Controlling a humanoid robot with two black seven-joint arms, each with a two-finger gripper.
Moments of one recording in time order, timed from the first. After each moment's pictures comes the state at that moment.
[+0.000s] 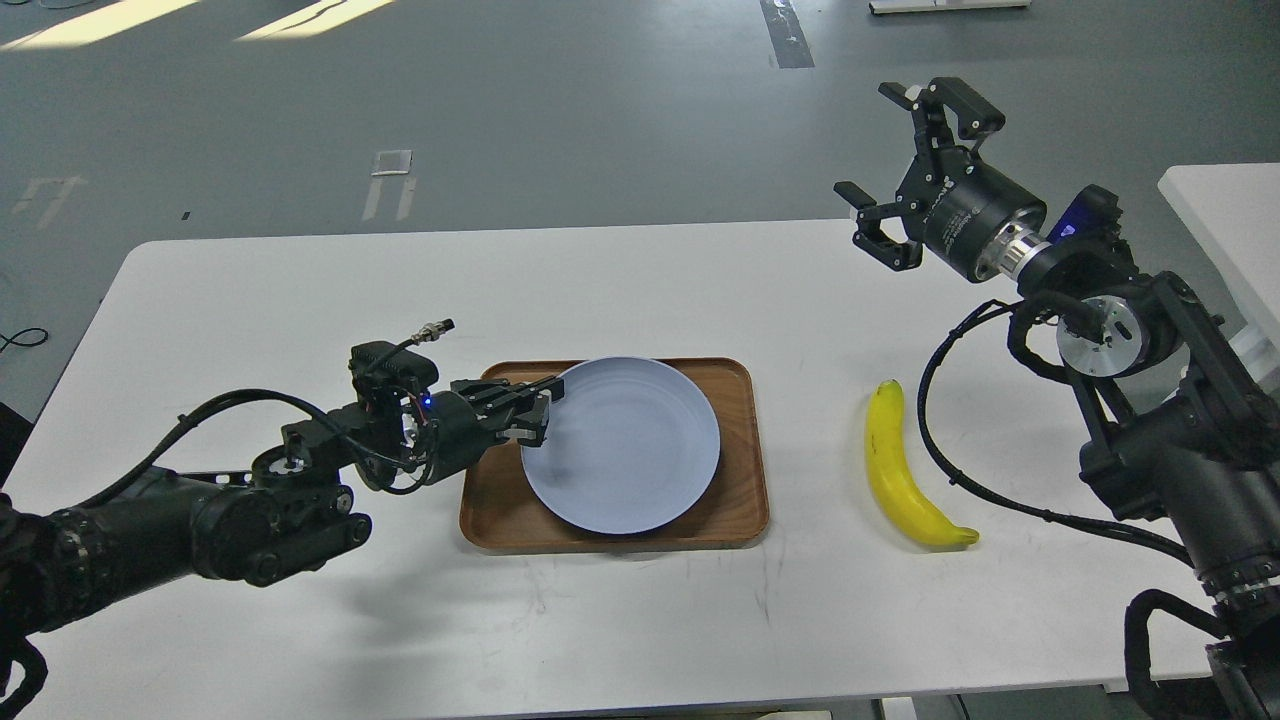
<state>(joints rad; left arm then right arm) -0.87 0.27 0.14 -0.81 1.31 0.29 -0.39 0.58 -0.22 1.35 1.07 -0.63 0.34 -0.23</state>
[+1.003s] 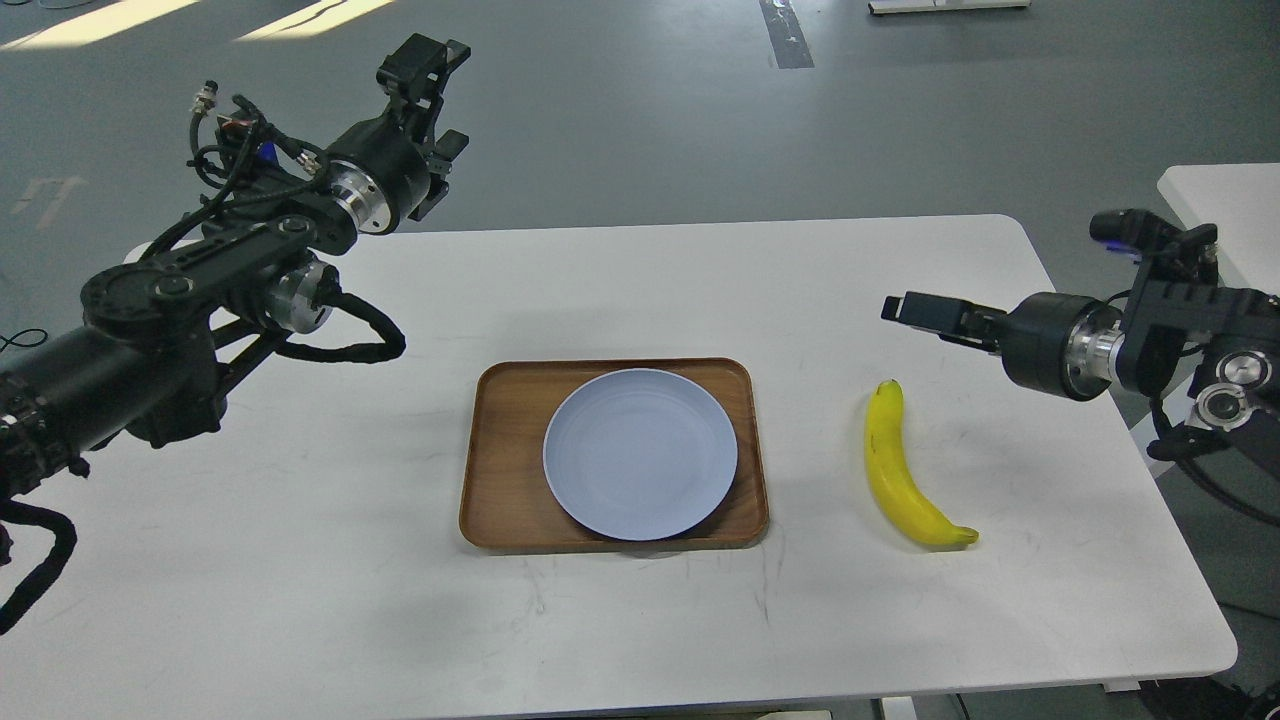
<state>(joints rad) -1.07 0.35 -0.33 -0.82 0.18 0.03 -0.22 0.55 -0.79 0.76 1.47 -1.47 0.46 -0.17</state>
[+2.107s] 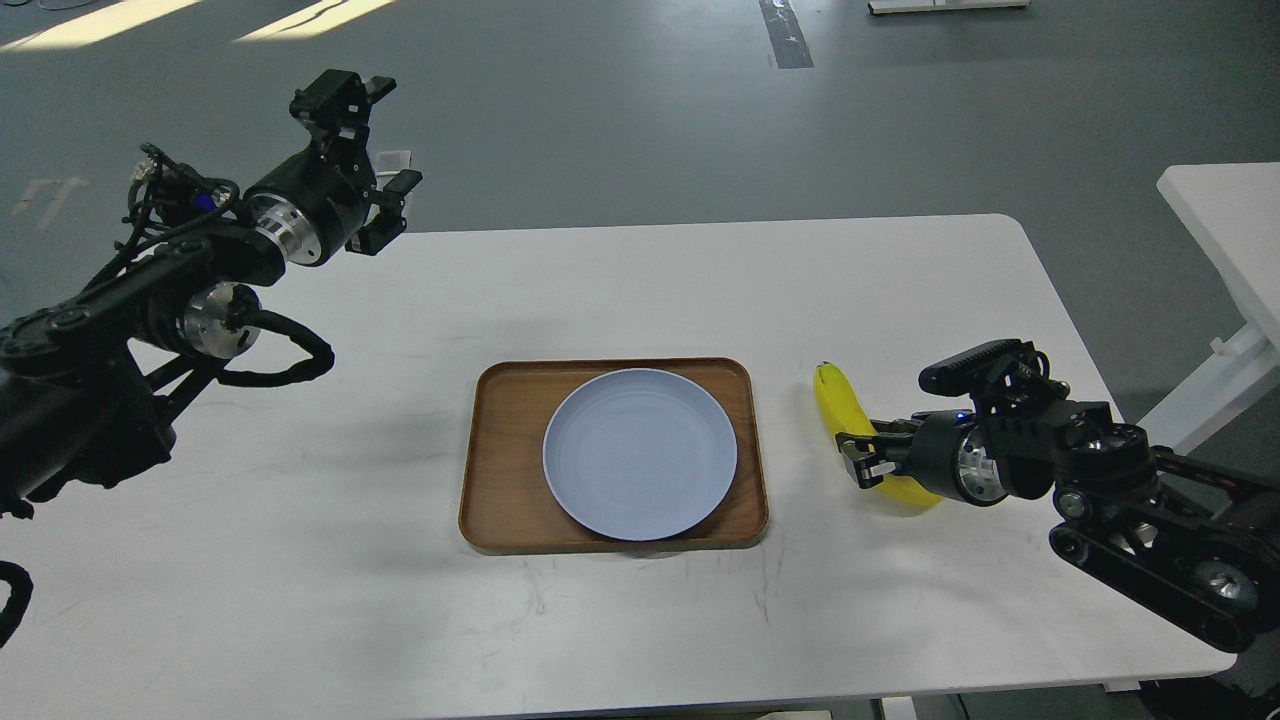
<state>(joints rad) -0.95 0.43 -0.45 -0.83 0.16 -0.10 -0.22 0.58 -0.60 0.51 1.43 -1.87 0.38 -0.14</state>
